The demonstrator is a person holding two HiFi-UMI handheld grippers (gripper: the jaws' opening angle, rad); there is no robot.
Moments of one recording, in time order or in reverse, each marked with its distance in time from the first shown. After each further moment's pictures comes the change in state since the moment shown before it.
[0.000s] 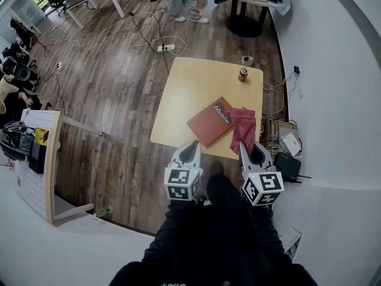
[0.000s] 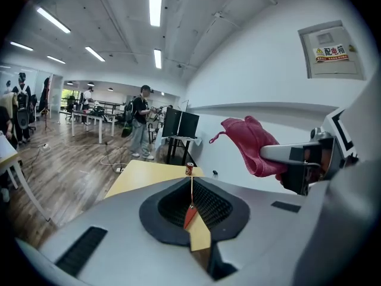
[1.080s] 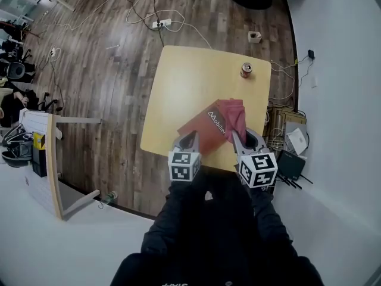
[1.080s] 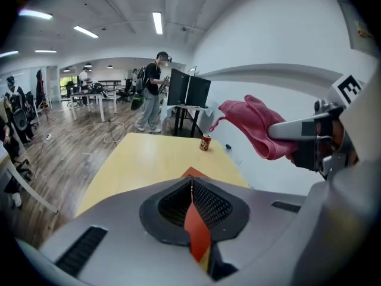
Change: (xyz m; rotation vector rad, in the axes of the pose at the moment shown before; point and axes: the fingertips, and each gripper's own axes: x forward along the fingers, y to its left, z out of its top) left arm 0.210 0.059 -0.056 -0.003 0.296 0.068; right arm 0.179 -0.122 -0.054 0.055 0.275 0.095
